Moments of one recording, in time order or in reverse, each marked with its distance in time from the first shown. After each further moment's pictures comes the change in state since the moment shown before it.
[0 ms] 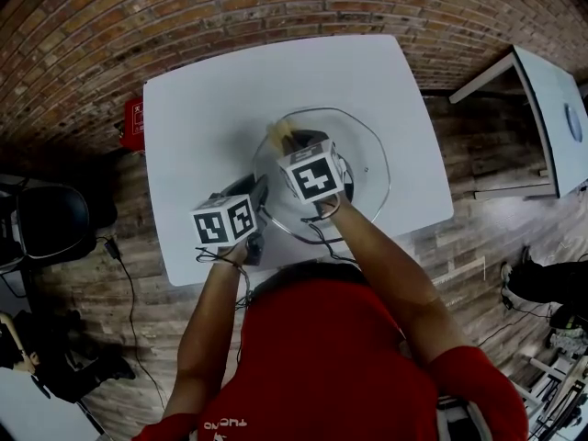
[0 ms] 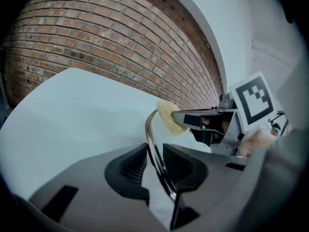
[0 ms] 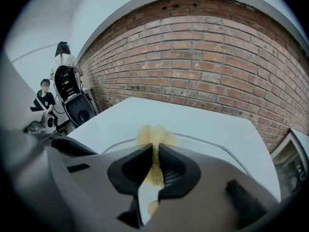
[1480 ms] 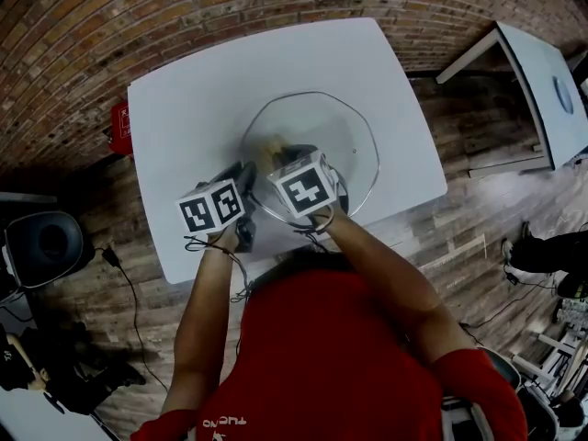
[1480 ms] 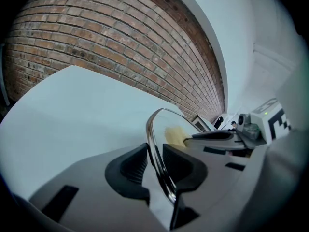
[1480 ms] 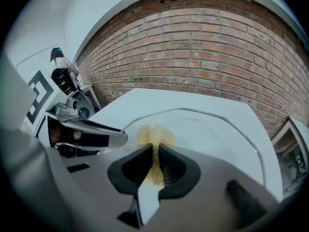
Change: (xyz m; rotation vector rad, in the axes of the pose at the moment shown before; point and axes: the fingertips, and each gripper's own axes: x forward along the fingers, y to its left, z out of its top) left arm 0.003 0.003 0.002 -0.021 -0.004 -0.009; right arm -0.027 0.032 -0.054 0.064 0.103 0.035
